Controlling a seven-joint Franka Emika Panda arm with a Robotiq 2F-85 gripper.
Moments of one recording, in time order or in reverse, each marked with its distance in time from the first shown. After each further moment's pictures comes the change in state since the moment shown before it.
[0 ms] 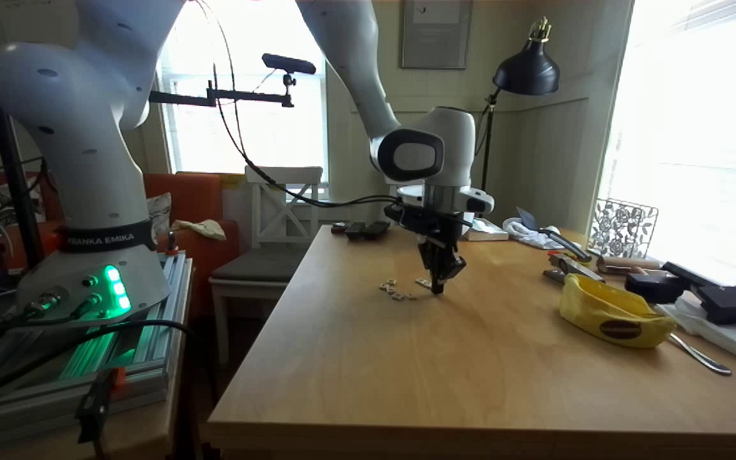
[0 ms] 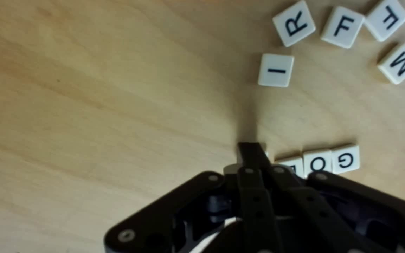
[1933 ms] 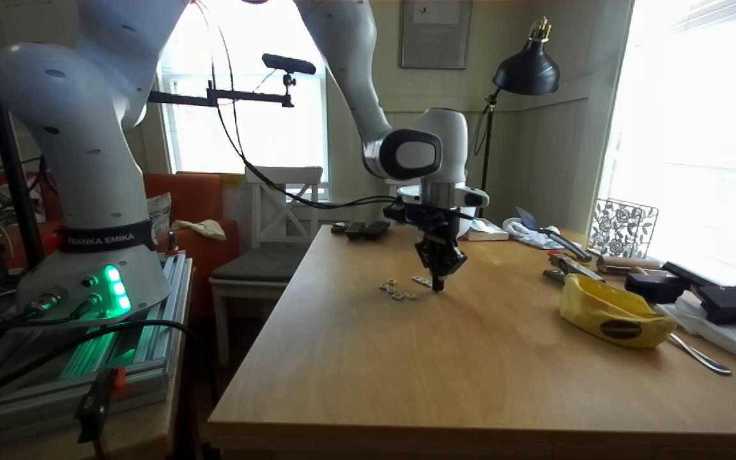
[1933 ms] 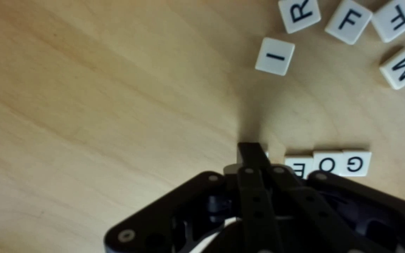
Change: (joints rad) arm 0.055 0.006 -0.022 0.007 -0.112 0.019 0.001
